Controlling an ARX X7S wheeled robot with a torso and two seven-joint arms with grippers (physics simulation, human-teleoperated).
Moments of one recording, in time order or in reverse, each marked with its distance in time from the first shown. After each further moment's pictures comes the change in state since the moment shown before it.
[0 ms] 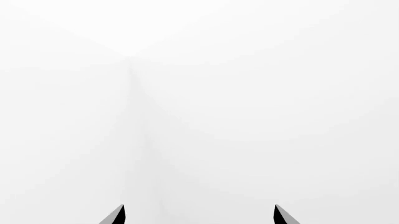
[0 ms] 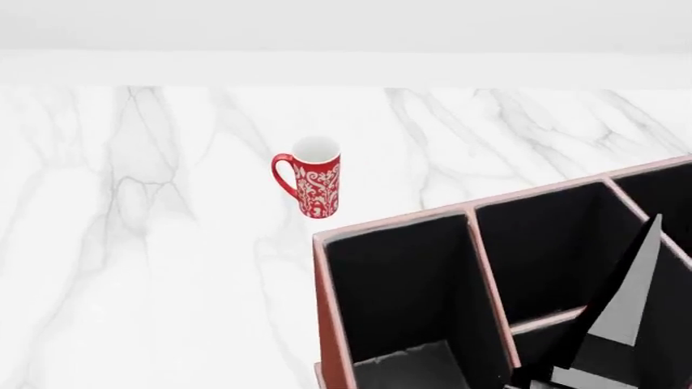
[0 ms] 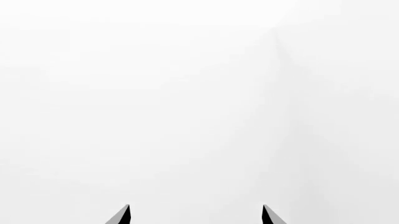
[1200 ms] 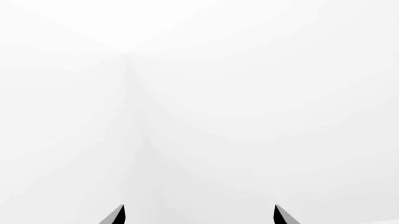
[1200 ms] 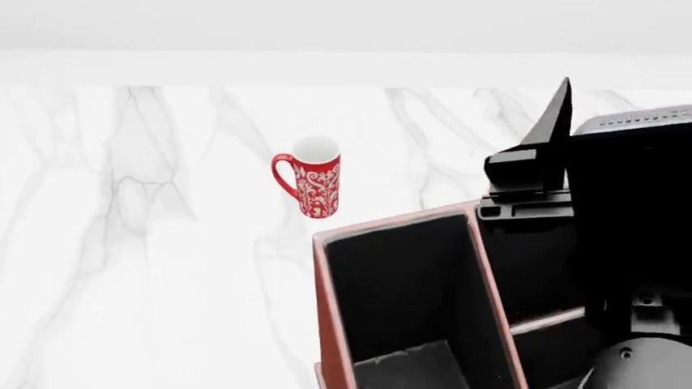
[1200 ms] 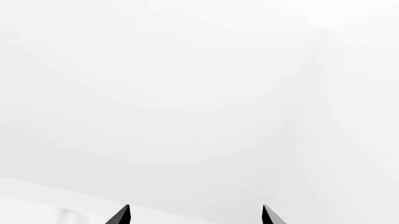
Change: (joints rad) left arm -0.052 0.000 0.031 0.000 0.038 -0.064 0.017; right arm 0.549 -0.230 0.041 0.439 0.444 0.678 -0.455
